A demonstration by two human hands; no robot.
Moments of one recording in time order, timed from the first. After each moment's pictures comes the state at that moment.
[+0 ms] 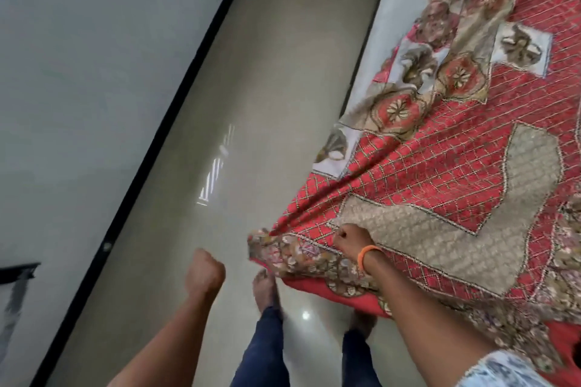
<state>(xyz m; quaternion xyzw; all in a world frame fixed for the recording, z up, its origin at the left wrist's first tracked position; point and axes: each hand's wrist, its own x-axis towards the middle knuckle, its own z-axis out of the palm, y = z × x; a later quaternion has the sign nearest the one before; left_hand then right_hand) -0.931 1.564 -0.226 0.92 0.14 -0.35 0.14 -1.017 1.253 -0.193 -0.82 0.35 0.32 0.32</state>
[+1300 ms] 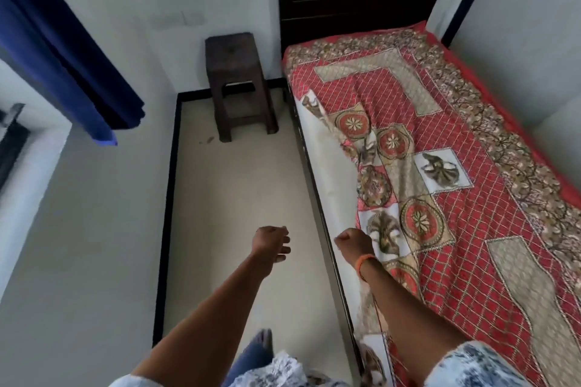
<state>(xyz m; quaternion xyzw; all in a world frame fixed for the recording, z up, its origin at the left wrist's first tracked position) -0.428 1.112 -0.022 0.77 -0.04 -0.49 0.41 -0.593 0.994 -0.066 -0.69 0.61 0.02 0.40</state>
